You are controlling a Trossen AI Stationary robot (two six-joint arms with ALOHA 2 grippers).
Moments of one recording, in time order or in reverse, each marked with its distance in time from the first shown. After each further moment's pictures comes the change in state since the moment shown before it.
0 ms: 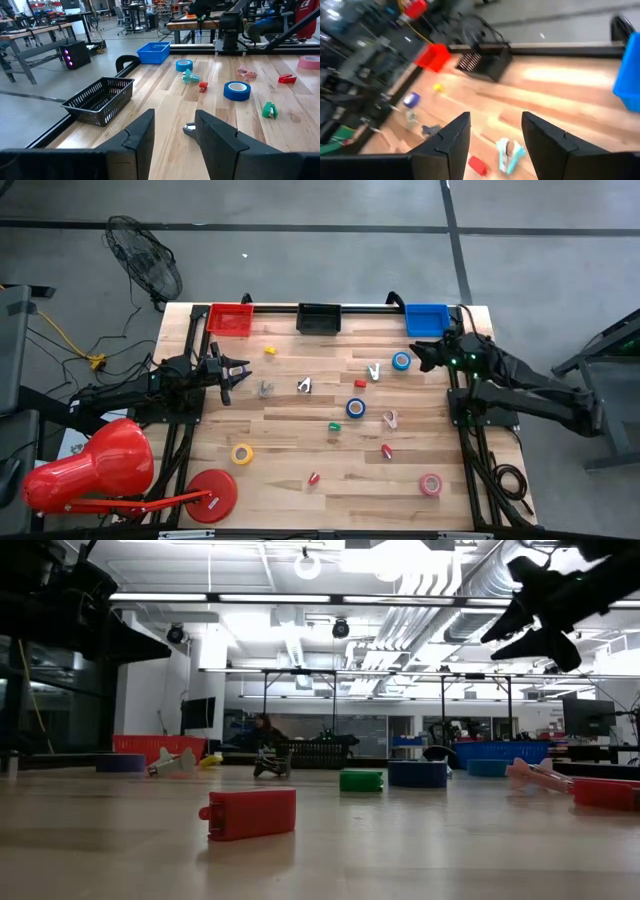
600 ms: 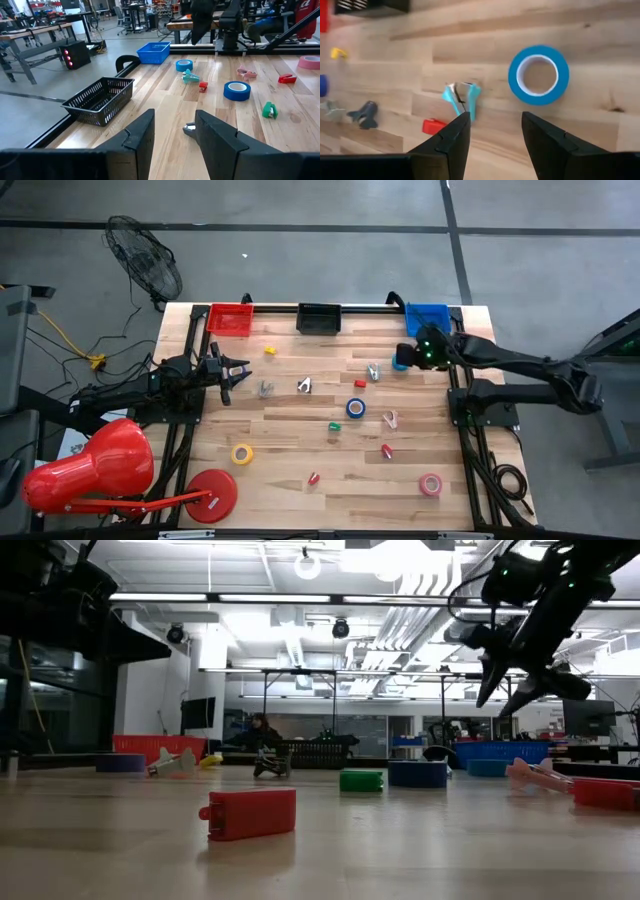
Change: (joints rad) left arm 0.000 0.000 0.000 0.000 0.000 0.000; right arm -0.074 0.494 0.118 -0.171 -0.142 0.352
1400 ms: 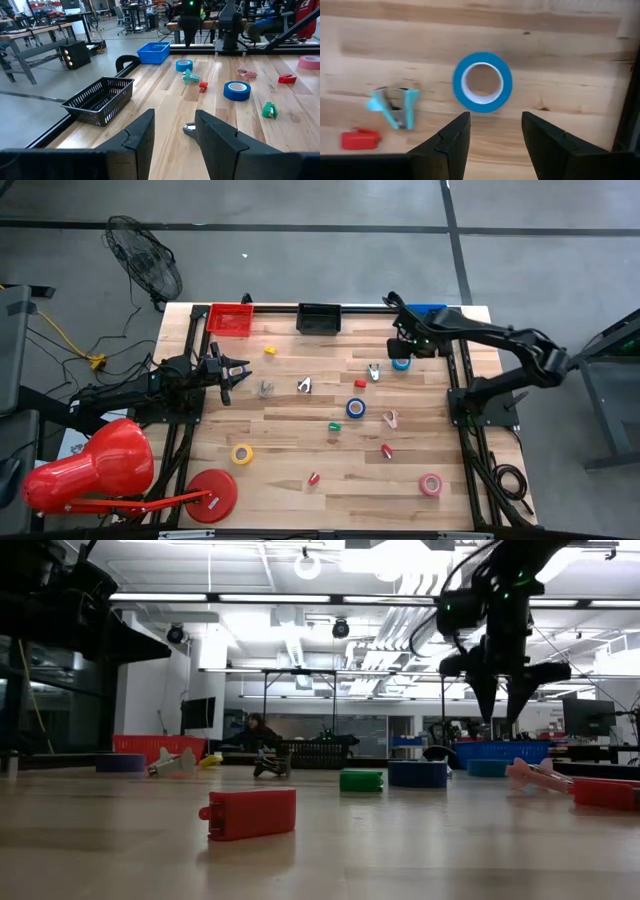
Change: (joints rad) left arm 0.000 0.000 0.000 0.000 0.000 0.000; right arm -0.115 0.417 0.333 -0.385 0.042 -0.197
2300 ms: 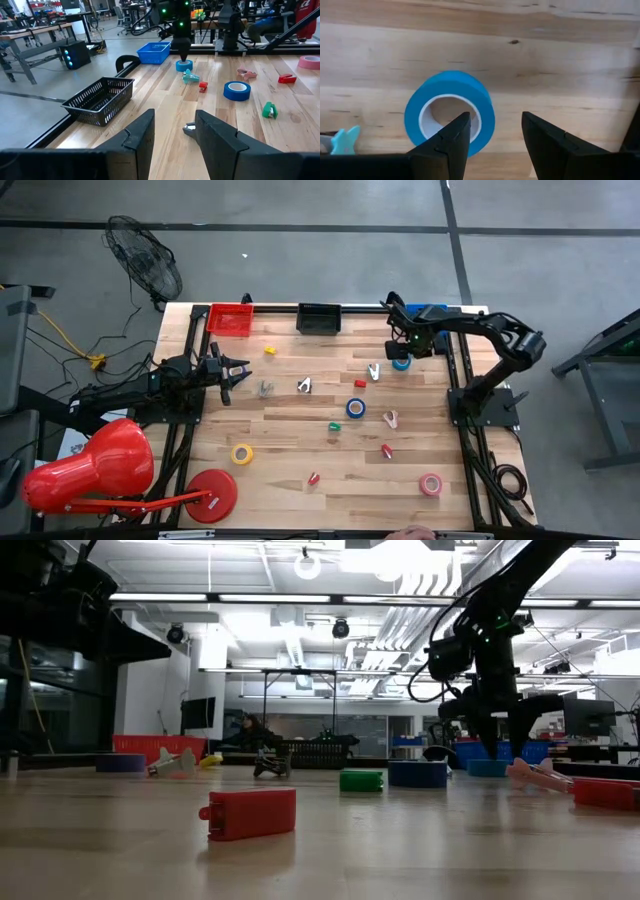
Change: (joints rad) left arm 0.000 0.000 0.000 0.000 0.000 0.000; right arm -0.113 0.231 -0.015 0.083 -0.005 -0.121
